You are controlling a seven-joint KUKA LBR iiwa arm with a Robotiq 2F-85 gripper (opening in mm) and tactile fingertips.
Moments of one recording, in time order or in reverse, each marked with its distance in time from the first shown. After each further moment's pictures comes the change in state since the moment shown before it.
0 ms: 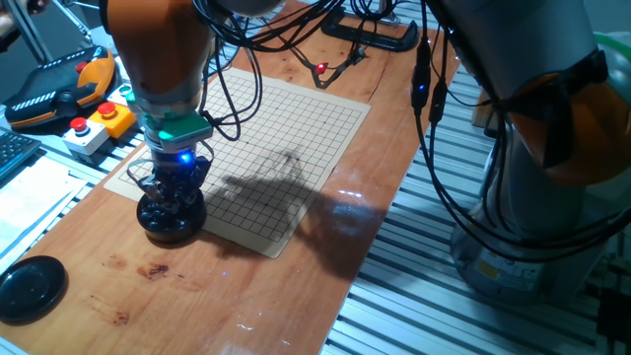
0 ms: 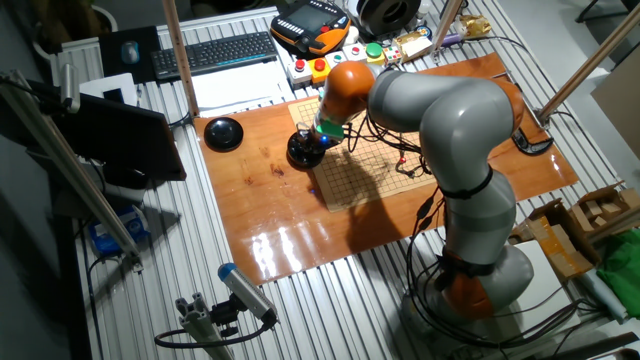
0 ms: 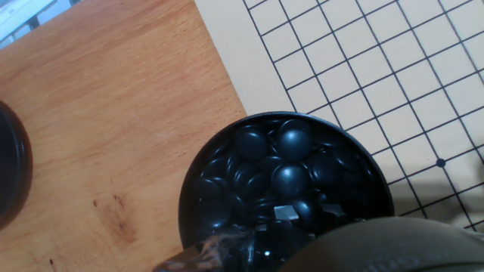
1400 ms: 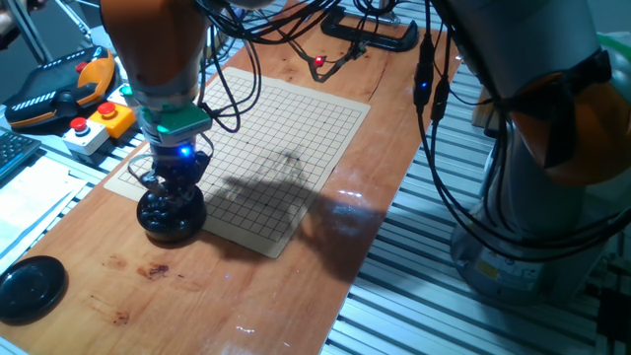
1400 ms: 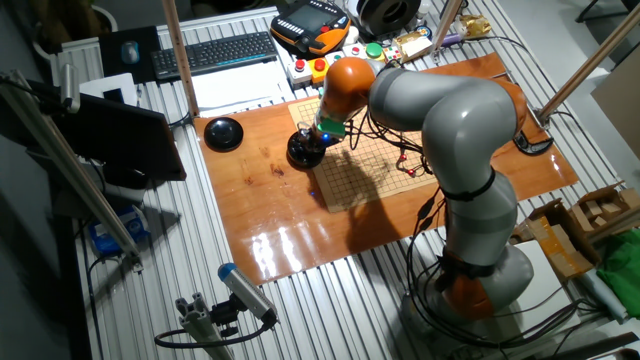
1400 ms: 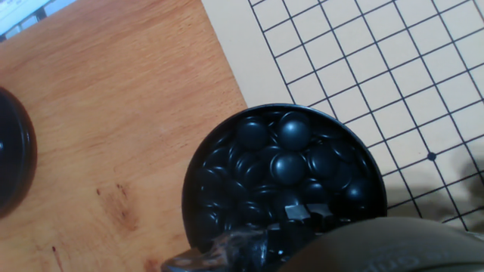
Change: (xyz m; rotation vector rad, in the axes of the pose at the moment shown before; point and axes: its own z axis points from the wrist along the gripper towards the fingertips) arm 0.002 -0.001 -0.014 0.018 -0.013 -0.008
